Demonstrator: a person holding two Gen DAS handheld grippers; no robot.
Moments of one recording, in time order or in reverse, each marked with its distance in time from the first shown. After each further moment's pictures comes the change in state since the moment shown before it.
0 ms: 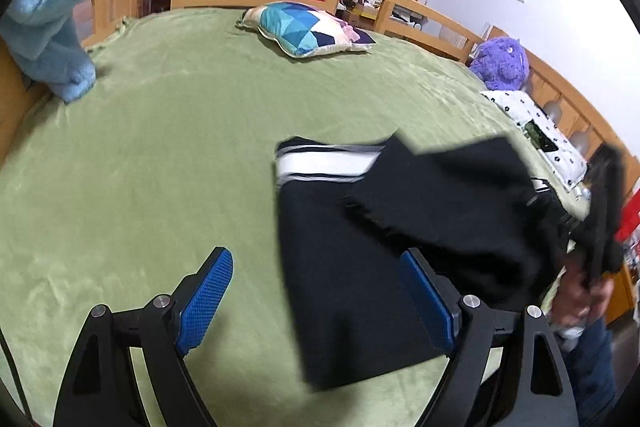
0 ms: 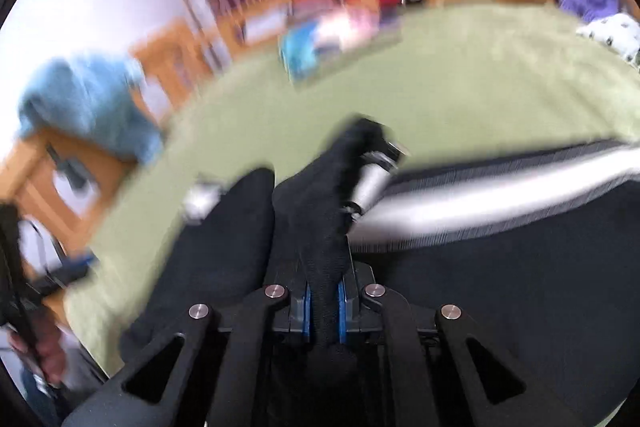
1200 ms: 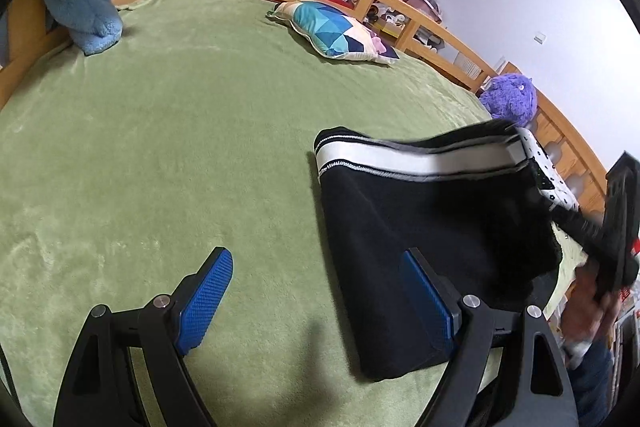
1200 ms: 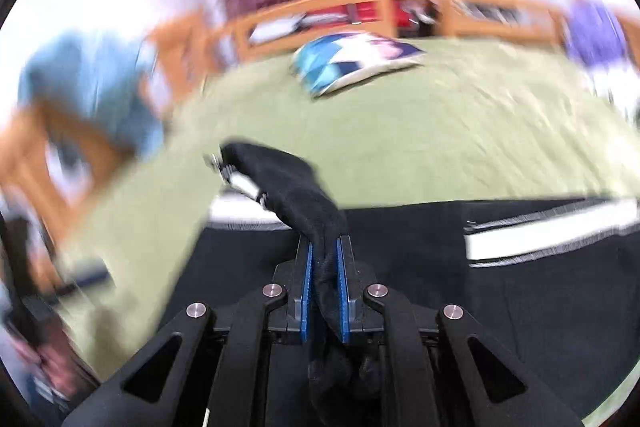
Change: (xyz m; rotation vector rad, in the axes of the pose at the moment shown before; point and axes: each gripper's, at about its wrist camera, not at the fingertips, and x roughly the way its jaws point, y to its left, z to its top) left arm 0.010 0.052 -0.023 -0.165 -0.016 -0.063; right arm -0.010 0.054 0.012 -0.052 0.004 -0.067
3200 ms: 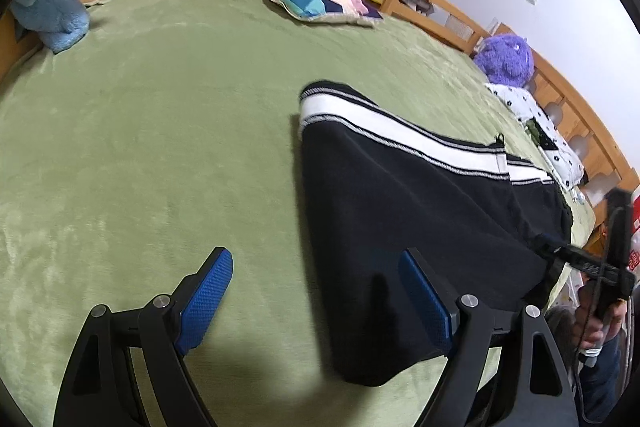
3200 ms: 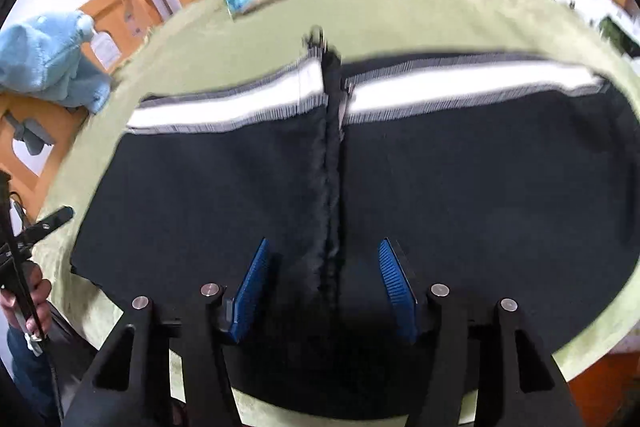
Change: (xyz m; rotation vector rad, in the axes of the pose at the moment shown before) left arm 0.038 -0.034 -0.019 0.084 0.103 0.009; right arm -0.012 -0.088 -0.067 0.025 0.236 -0.127
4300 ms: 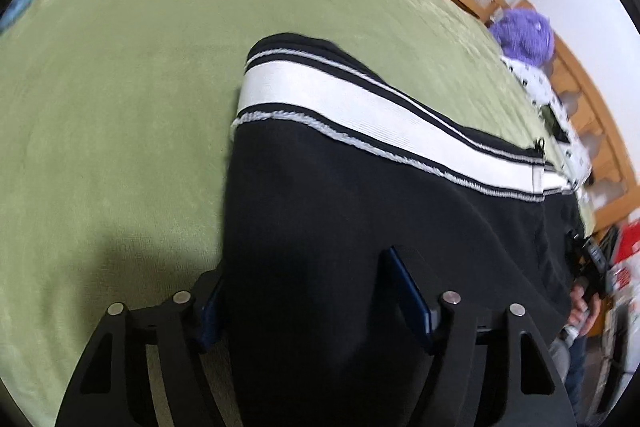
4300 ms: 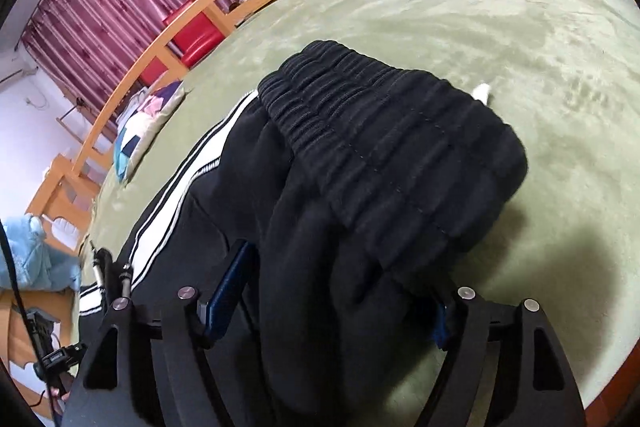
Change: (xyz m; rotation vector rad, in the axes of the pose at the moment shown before) left arm 0.104 -0.018 0.042 -0.081 0.199 -0.047; right arm 0.006 -0.283 -0.003 0.513 -0.228 -0.015
